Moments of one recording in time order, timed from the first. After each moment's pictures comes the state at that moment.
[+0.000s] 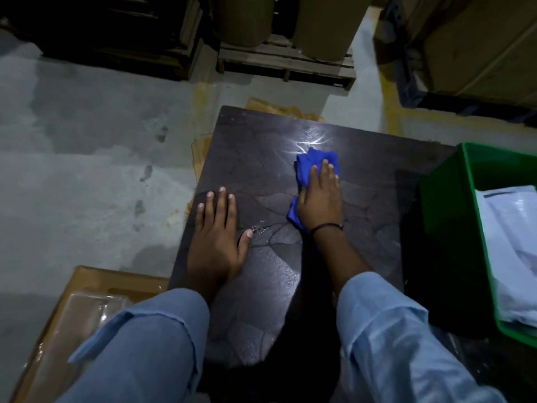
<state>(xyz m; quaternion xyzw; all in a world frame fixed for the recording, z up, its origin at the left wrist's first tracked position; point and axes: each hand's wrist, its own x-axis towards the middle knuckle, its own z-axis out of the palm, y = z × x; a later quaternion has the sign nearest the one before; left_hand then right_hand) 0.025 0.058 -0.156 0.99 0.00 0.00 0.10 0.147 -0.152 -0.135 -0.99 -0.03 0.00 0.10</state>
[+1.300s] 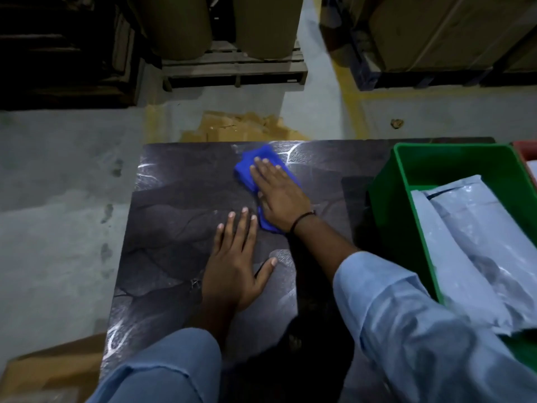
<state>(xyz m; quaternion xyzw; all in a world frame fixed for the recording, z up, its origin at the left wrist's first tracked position) 0.094 -0.073 -0.150 0.98 -0.14 0.01 0.13 0.235 -0.232 -0.148 -0.96 -0.25 0.02 0.11</state>
